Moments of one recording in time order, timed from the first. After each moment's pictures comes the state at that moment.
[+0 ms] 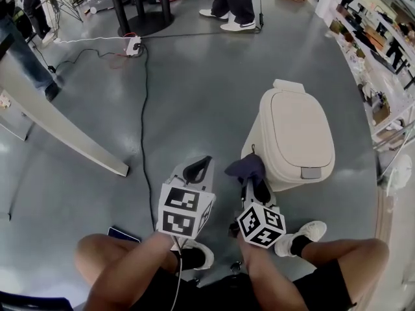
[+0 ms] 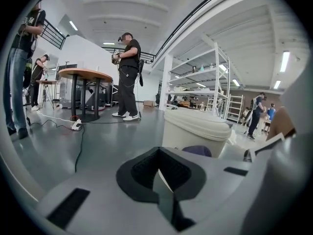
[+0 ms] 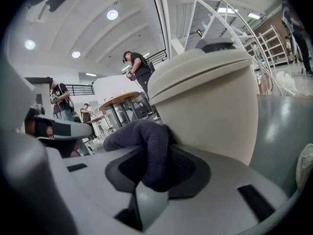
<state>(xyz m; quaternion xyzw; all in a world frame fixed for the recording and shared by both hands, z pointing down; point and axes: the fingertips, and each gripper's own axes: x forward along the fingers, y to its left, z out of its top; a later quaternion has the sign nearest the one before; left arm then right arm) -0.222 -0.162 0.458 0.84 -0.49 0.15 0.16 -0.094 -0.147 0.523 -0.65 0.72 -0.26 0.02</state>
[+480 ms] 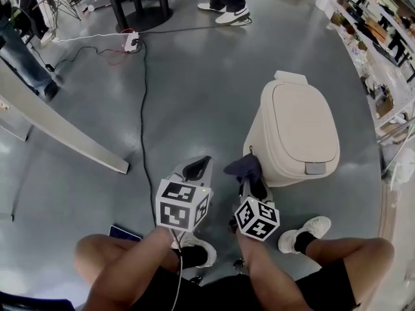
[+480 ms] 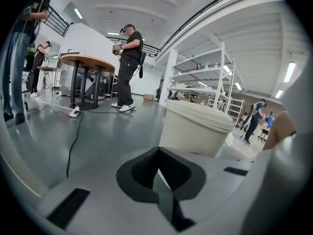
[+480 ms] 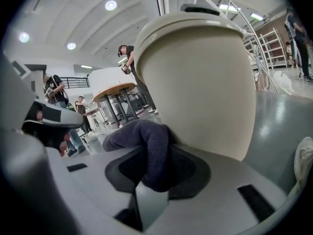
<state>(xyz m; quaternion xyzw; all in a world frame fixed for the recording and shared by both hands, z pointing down) -0.217 -0.162 0.492 0.83 -0.48 0.16 0.22 -0.086 -0.148 0.580 -0.66 0.70 -0.28 -0.03</state>
